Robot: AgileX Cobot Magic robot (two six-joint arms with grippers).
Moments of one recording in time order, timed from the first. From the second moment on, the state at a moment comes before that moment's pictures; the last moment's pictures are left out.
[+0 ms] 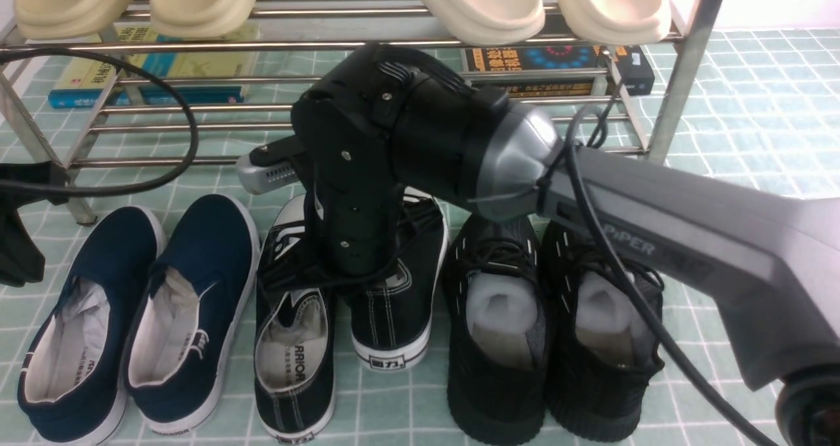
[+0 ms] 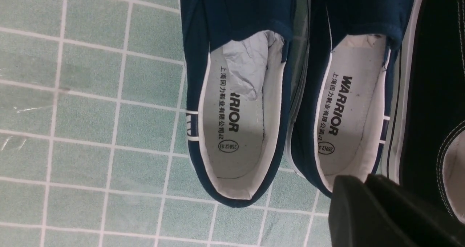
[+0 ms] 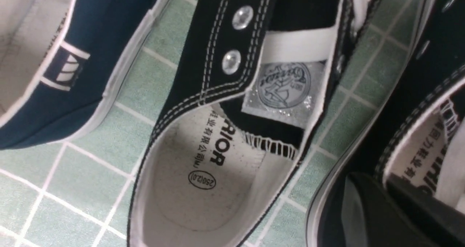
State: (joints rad) right arm 0.93 2.21 -2.09 -0.01 1.21 0.46; left arm 0.18 1.34 -1.20 -0.14 1.21 0.02
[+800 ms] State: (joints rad) right arm 0.93 2.17 -2.09 0.14 1.24 0.41; left arm 0.18 1.34 -1.20 -0.14 1.21 0.02
